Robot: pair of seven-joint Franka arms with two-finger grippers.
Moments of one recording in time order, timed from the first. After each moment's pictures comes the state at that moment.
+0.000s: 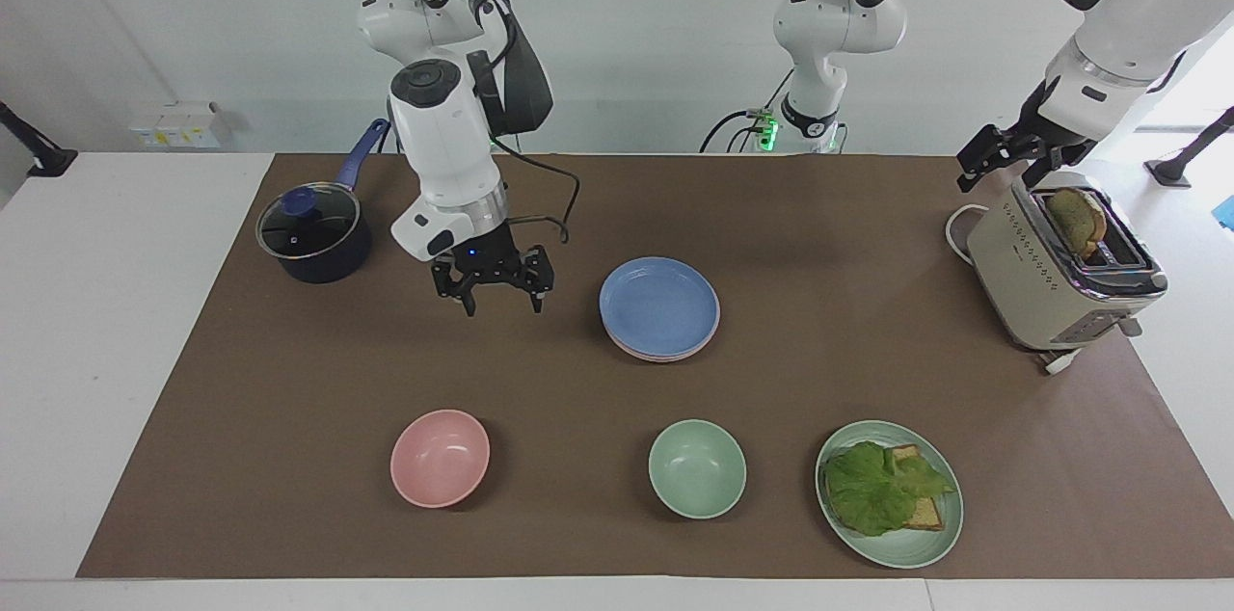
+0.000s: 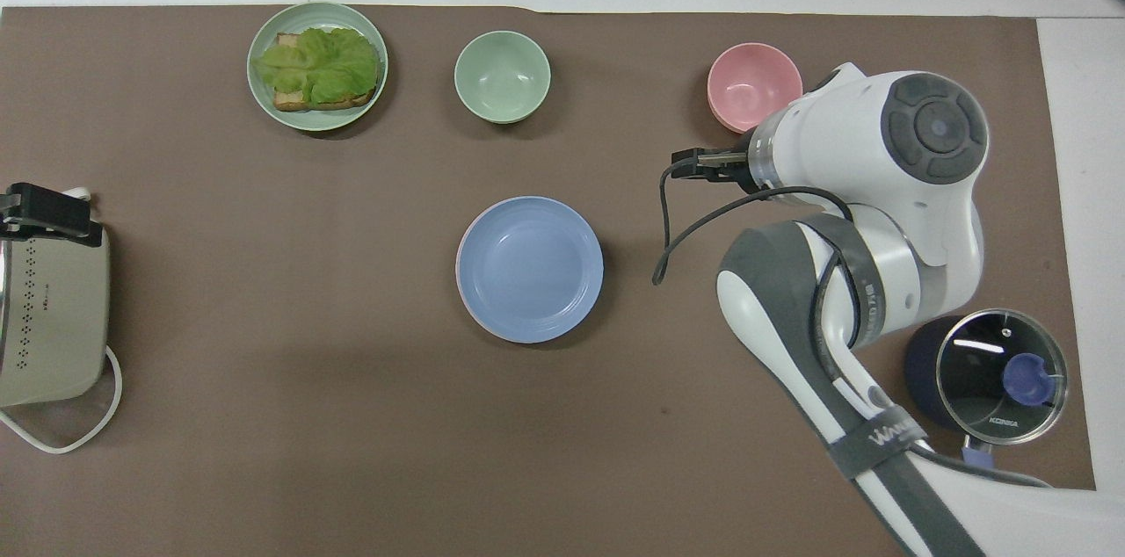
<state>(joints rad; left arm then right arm) -0.10 -0.02 0.13 -1.62 -0.03 1.53 -0.02 0.28 0.20 0.00 -1.77 0.02 2.17 0.30</state>
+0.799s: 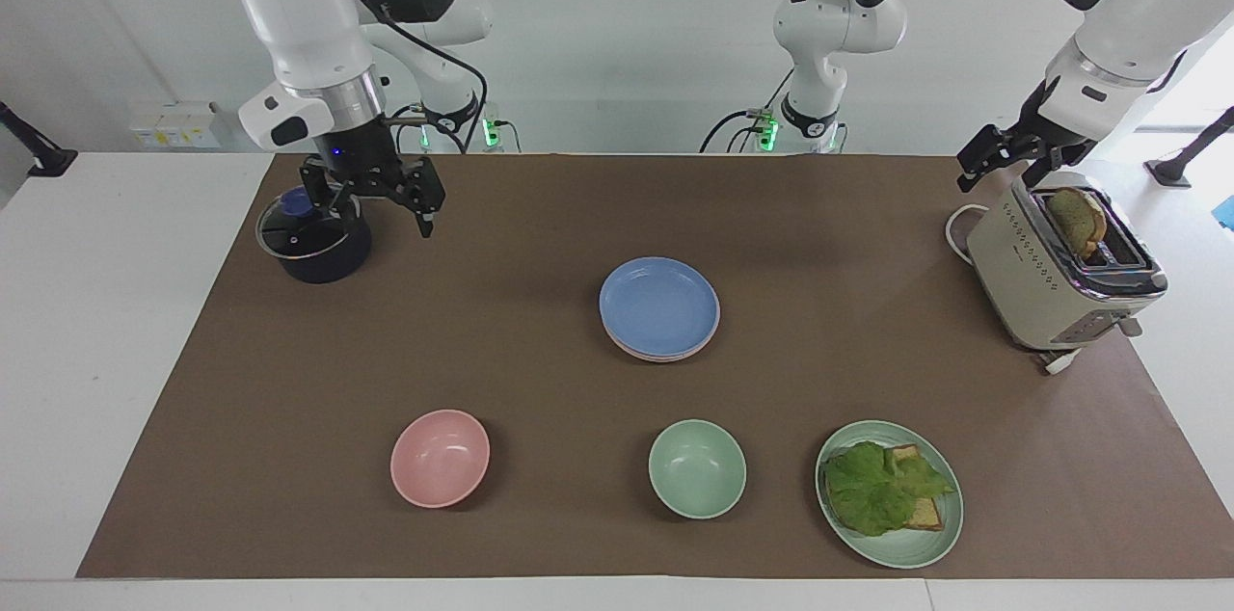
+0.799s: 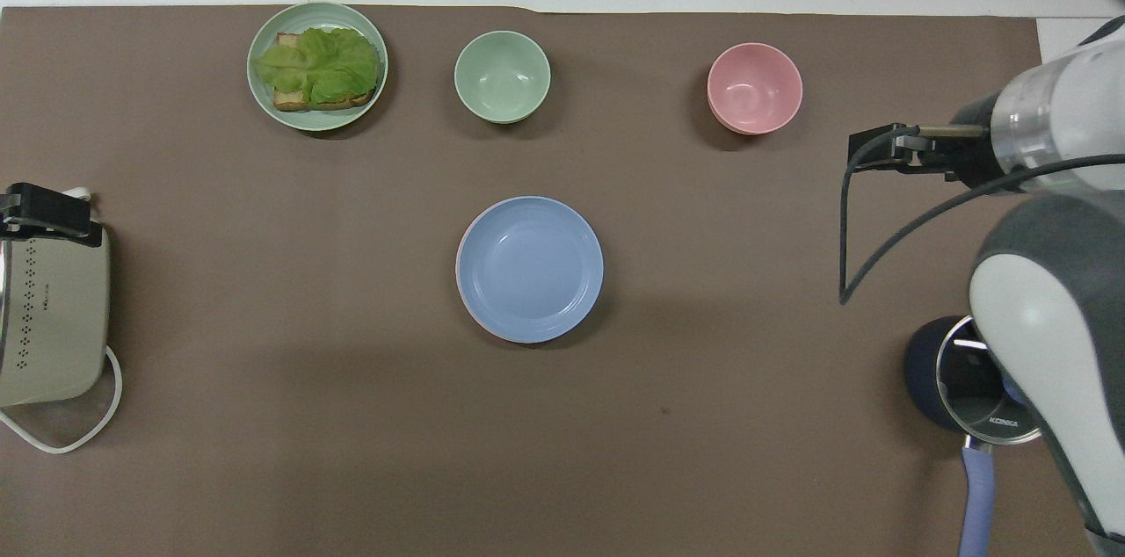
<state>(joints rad) -0.10 -0.02 0.13 -1.62 -0.03 1.53 -0.02 0.12 0.03 -0.01 -1.59 0.01 1.76 0.21</state>
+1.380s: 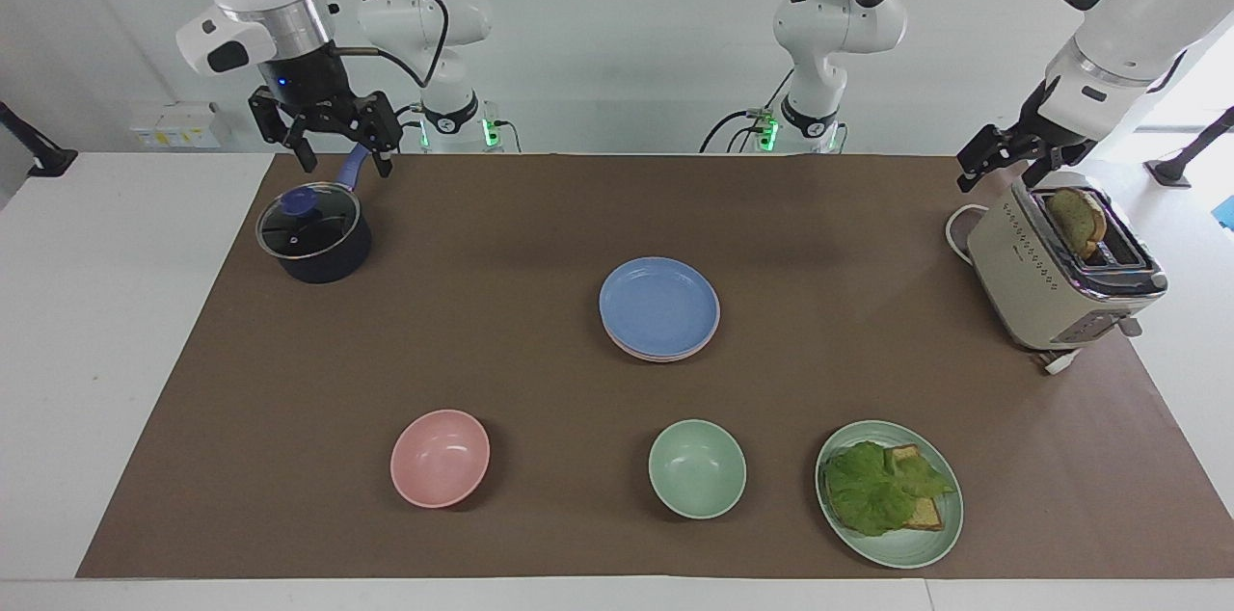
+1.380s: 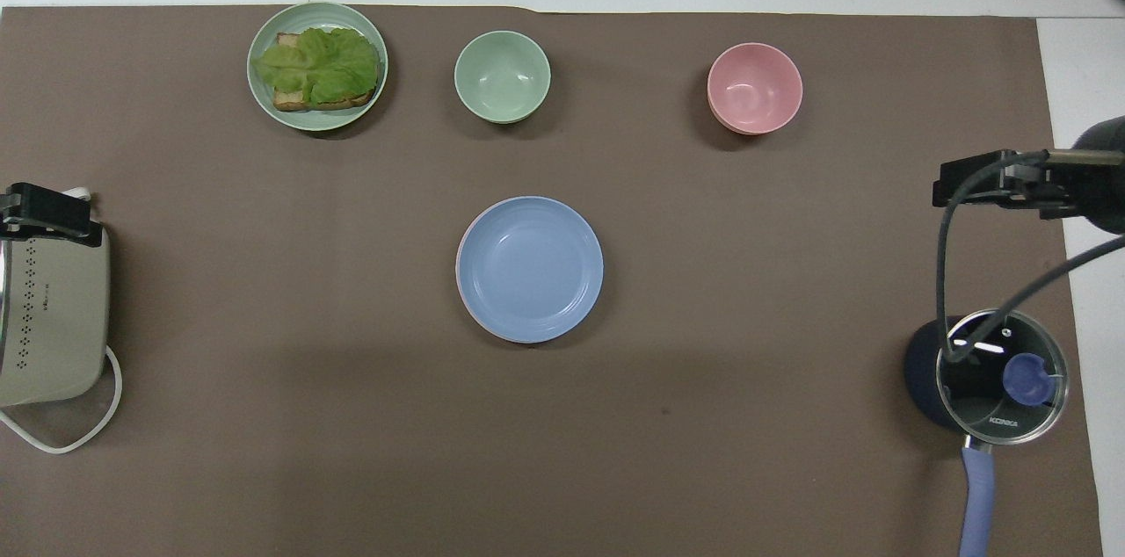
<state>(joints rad) -0.10 -0.02 0.13 -1.62 -0.03 1.53 -0.02 0.08 -0.05 -0.03 -1.54 0.01 1.58 0.19</state>
